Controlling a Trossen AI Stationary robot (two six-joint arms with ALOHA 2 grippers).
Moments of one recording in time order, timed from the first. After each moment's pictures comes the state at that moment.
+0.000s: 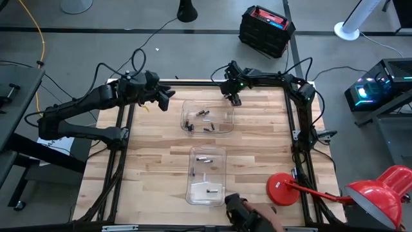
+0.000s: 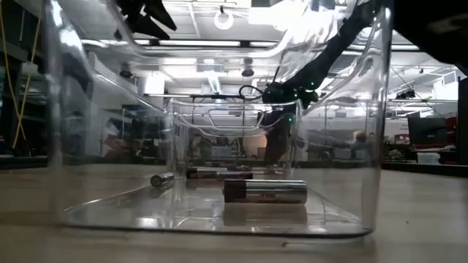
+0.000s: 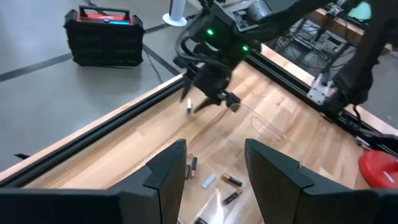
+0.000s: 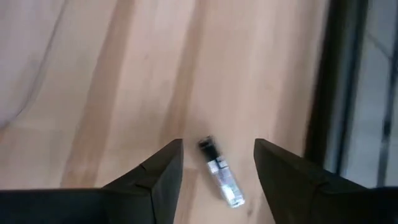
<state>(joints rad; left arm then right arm) 0.35 1.01 1.09 -0.58 -0.19 -0.37 -0.73 2.07 1.40 -0.43 -0.21 -0.97</state>
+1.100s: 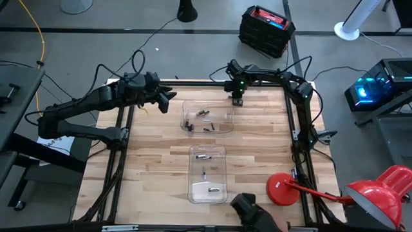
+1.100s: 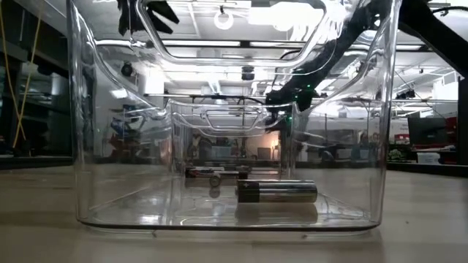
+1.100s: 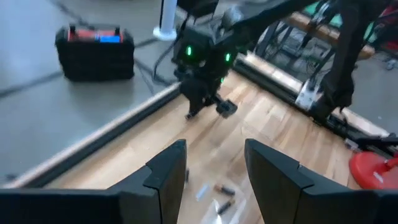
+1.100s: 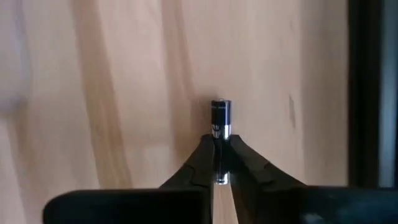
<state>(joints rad) 0.31 1.00 1.09 -0.53 -0.20 -0.34 -0.77 2.11 1.49 -0.76 -0.08 -0.67</state>
